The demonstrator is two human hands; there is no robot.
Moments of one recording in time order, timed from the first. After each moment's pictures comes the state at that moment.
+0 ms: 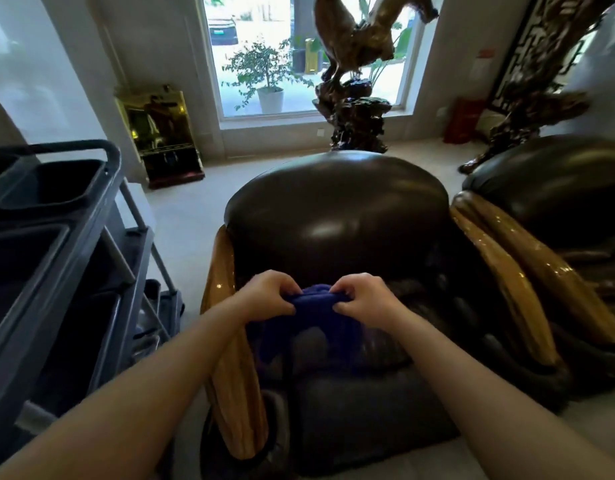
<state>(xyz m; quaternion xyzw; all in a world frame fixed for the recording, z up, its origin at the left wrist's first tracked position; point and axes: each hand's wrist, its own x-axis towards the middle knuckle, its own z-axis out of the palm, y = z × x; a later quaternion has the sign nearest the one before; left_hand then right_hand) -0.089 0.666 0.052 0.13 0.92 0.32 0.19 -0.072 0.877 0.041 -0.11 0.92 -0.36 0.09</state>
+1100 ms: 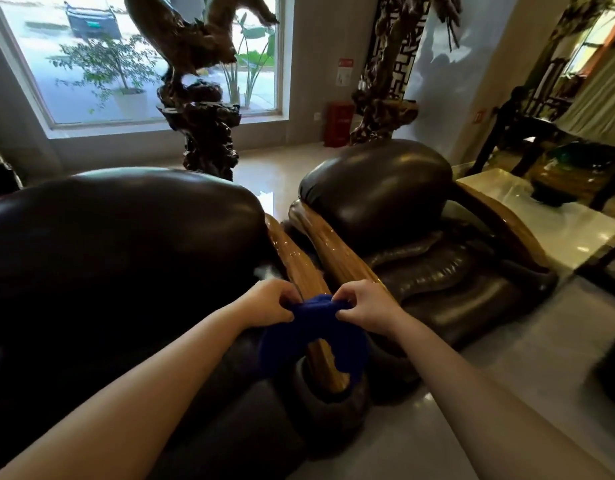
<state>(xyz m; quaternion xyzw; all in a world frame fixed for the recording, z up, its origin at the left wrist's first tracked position) -0.197 1.277 0.032 0.29 0.89 0.30 0.21 -0.117 1.479 0.054 0.01 0.94 -0.33 0.09</state>
